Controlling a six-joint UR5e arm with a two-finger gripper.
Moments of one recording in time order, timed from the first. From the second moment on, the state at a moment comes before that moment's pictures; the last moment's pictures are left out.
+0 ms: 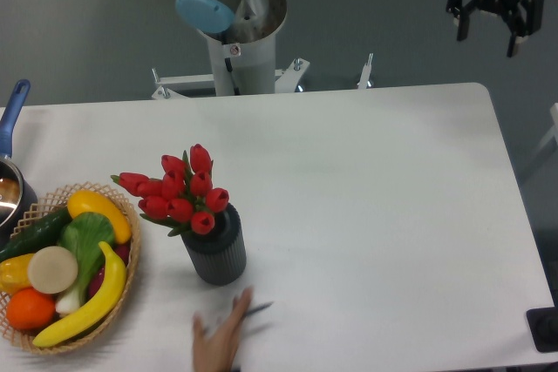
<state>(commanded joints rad) 3.26 -1.55 -1.79 -1.14 1.19 2.07</state>
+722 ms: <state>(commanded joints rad) 3.23 -1.55 -1.83 -1.09 1.19 2.03</state>
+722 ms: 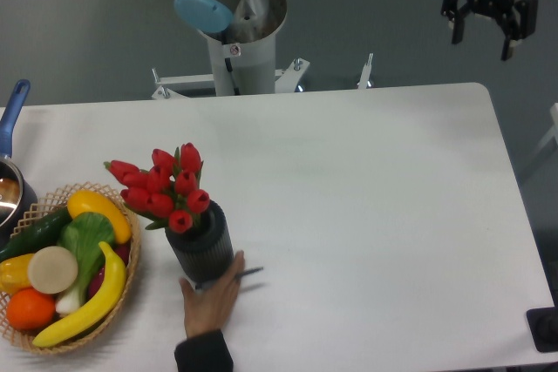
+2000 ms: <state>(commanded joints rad) 3.13 -1.56 -1.90 -1.06 1.02 1.49</state>
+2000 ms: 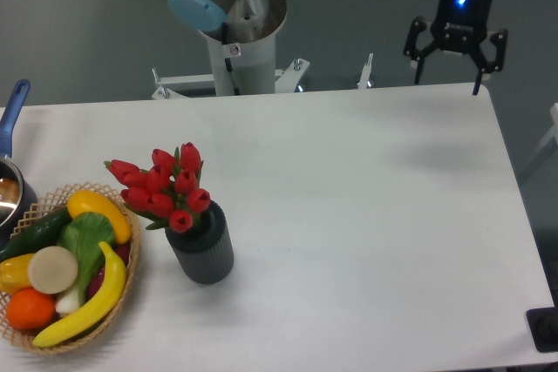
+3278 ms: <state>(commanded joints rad) 2.90 -1.55 -2.04 -0.88 0.64 1.52</state>
